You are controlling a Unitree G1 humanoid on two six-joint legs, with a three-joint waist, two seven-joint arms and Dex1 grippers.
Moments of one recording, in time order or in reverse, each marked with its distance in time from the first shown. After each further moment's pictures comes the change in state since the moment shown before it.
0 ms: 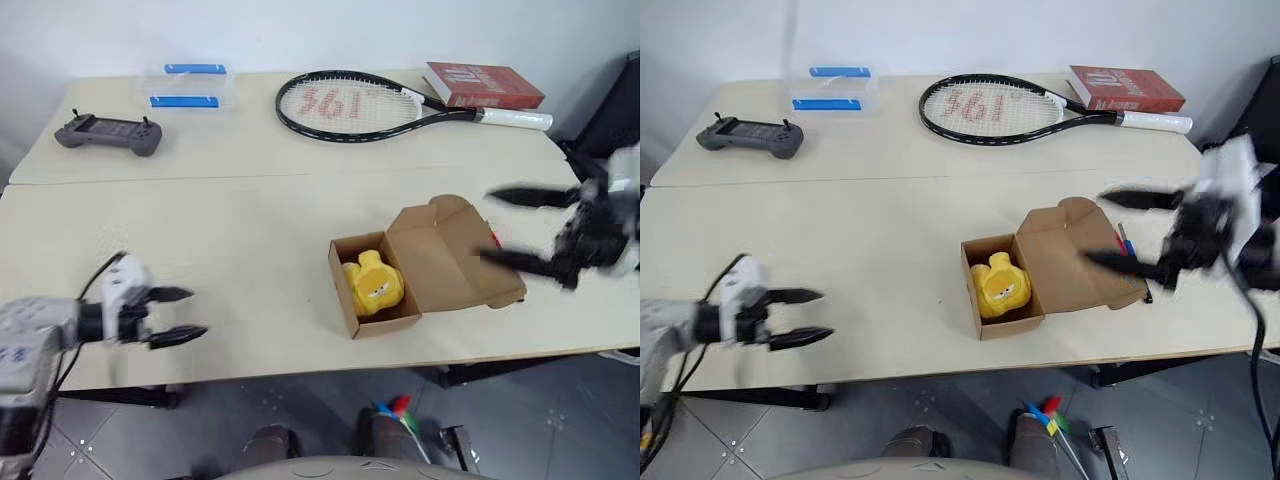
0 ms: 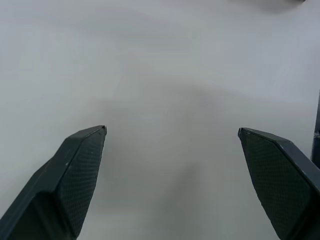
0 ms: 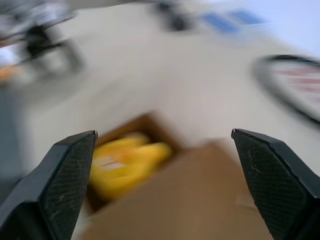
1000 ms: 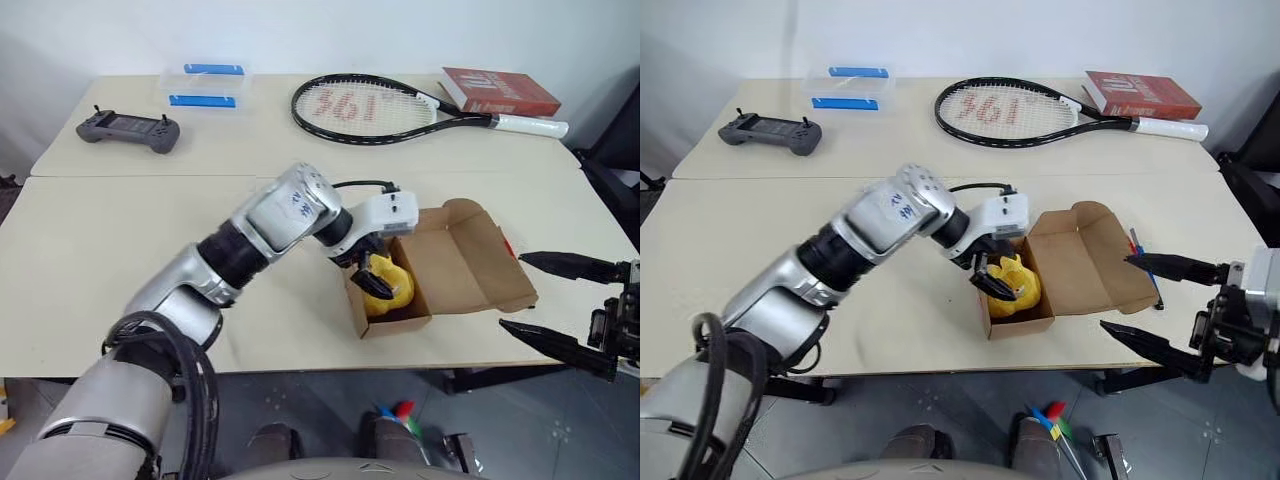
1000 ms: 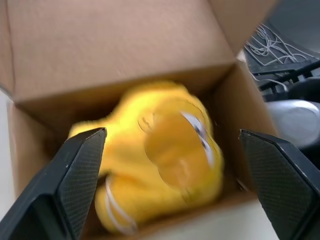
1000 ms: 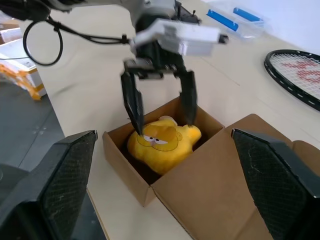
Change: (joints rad) left arm -1.296 -0.654 -1.089 0.345 0.247 0.308 0.094; right arm 0.522 0.172 -0.459 -0.364 0.130 0.005 -0.160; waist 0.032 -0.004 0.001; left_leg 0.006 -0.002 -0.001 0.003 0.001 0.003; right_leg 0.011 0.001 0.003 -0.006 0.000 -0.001
